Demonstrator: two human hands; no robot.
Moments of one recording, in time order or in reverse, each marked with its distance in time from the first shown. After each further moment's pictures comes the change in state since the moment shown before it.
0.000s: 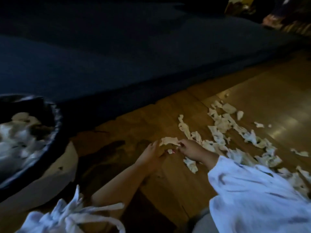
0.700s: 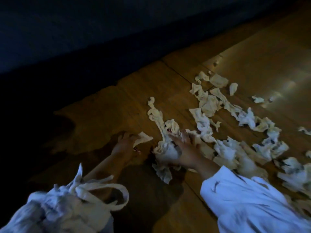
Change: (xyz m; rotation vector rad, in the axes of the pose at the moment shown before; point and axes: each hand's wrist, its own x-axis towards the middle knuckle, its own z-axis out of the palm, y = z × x) left_hand 0.212 -0.025 0.115 0.611 -0.116 -0.104; right_hand 0.116 0.218 0.046 0.067 0.013 0.043
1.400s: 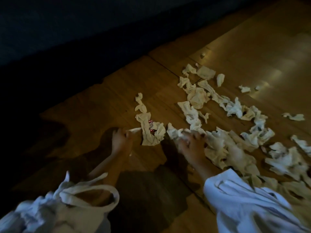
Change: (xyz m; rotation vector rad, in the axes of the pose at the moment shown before) left_hand -0.008 0.043 -0.006 -0.760 0.320 -0.175; right_hand -0.030 0.023 0.009 0.230 0.573 0.167
